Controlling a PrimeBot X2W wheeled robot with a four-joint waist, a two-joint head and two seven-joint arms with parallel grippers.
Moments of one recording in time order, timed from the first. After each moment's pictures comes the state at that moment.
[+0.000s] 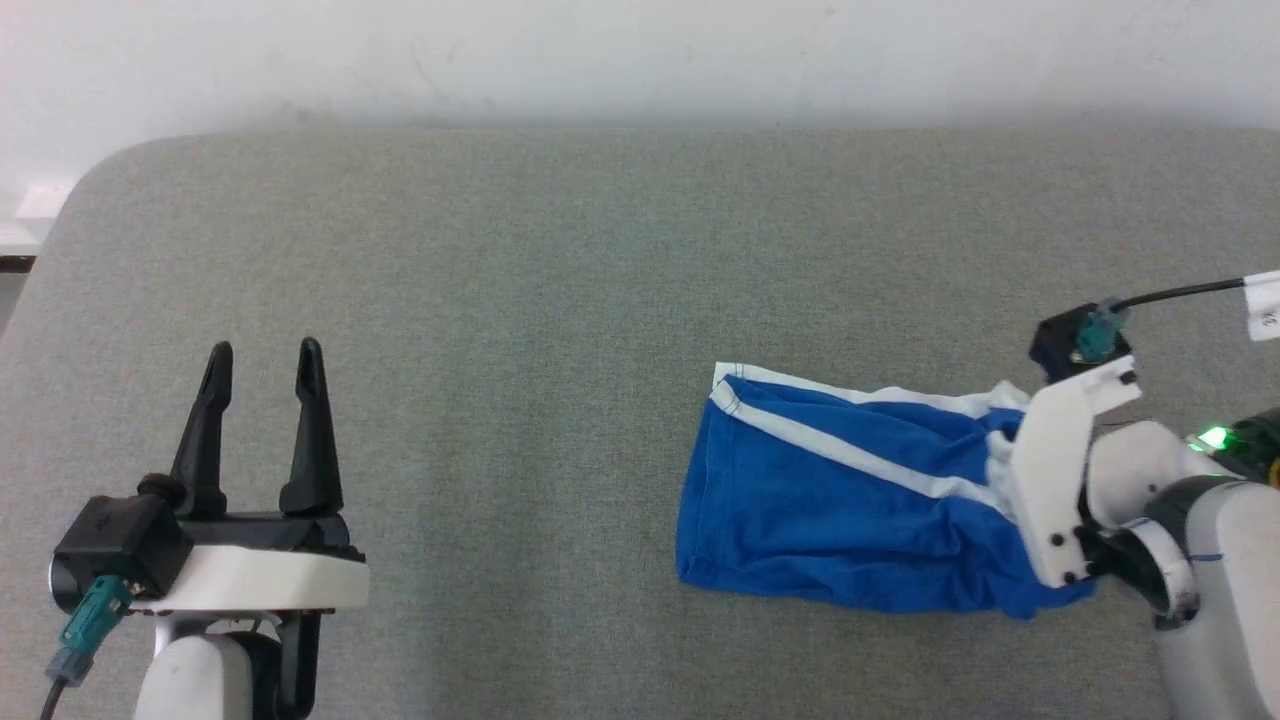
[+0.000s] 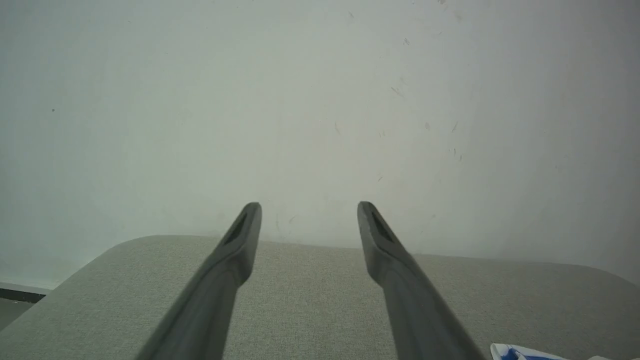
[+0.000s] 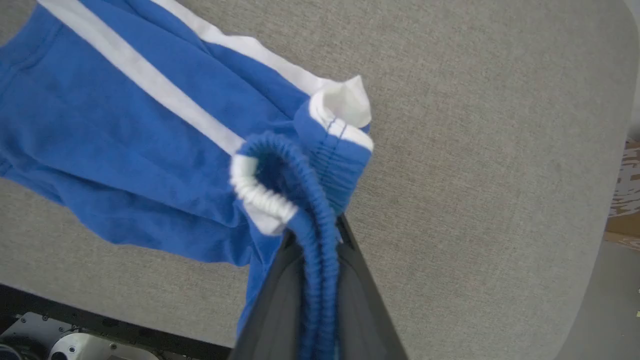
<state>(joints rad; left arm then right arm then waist) -0.10 0.11 0.11 -0.02 -0.23 -0.12 -0.26 -0.31 -0.26 0.11 -0.02 0.14 0.13 1.14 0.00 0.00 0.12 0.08</state>
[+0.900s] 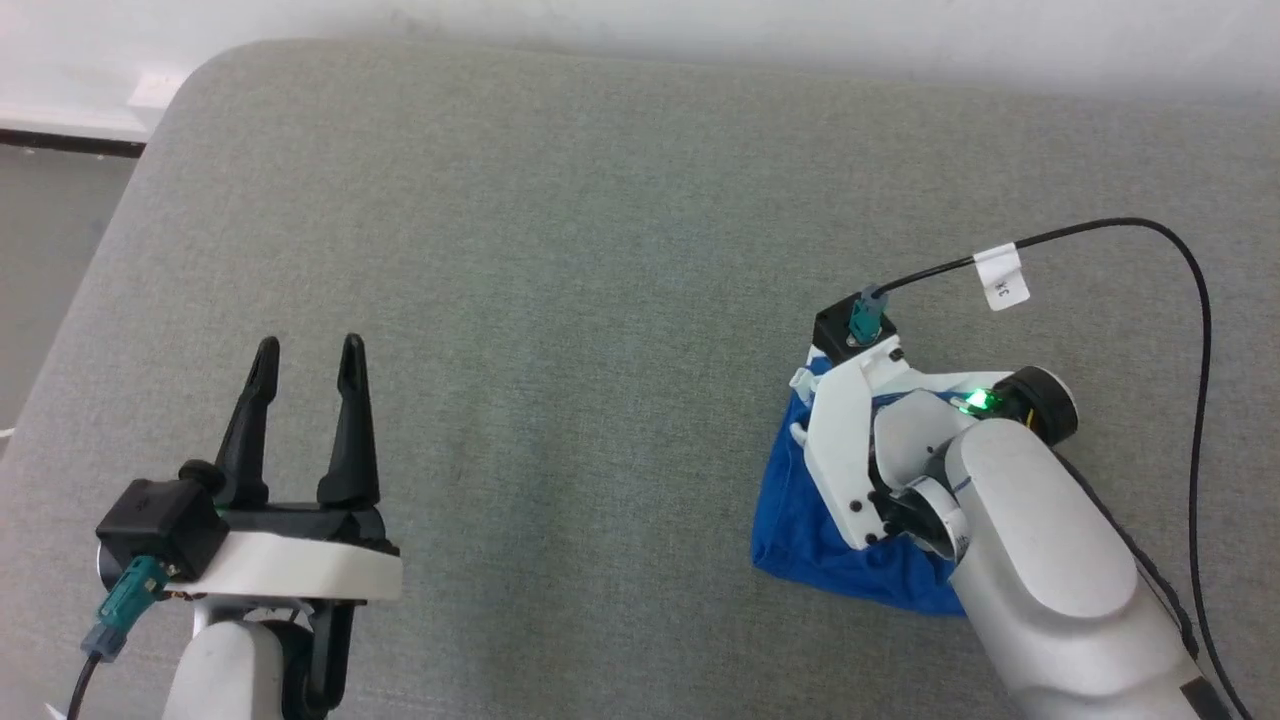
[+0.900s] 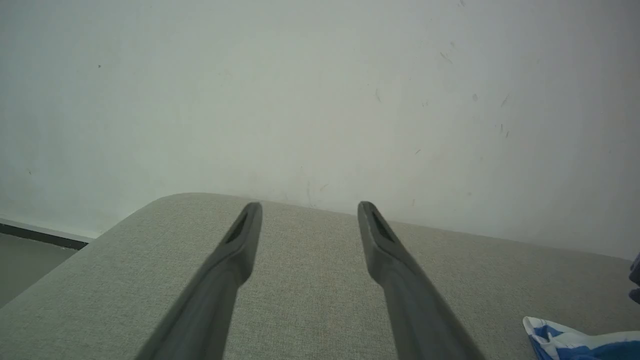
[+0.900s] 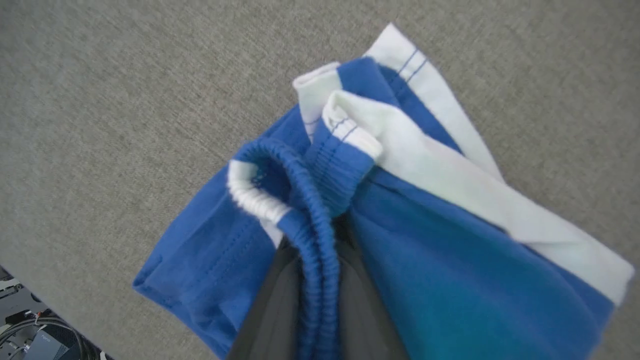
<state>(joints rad) -0.13 0.11 0.05 0.02 -0.27 -0.12 -0.26 -0.56 -0.05 0.33 0.47 0.15 0.13 0.88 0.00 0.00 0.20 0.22</state>
